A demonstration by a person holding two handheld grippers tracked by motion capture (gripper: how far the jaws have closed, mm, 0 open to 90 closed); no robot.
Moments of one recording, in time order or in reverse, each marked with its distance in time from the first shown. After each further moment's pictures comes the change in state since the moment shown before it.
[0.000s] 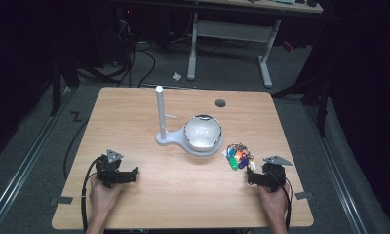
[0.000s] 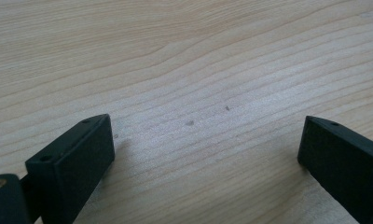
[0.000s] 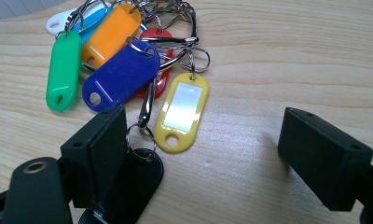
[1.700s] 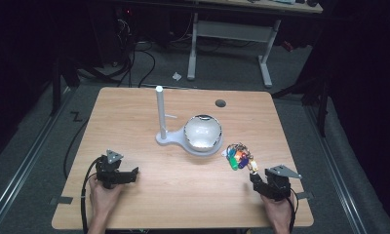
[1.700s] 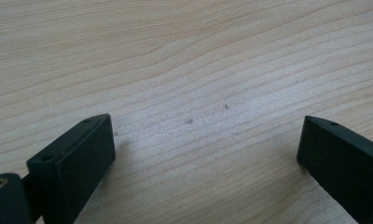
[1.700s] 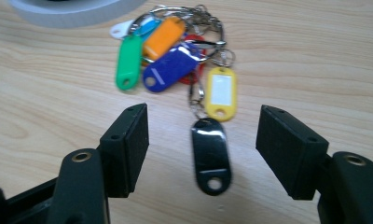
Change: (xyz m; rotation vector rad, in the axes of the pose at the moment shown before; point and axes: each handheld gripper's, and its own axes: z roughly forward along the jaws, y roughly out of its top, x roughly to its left) left arm 0.001 0.000 -0.001 0.001 -0.007 0.015; right arm 0.015 -0.015 -0.042 -0.078 0.062 -0.029
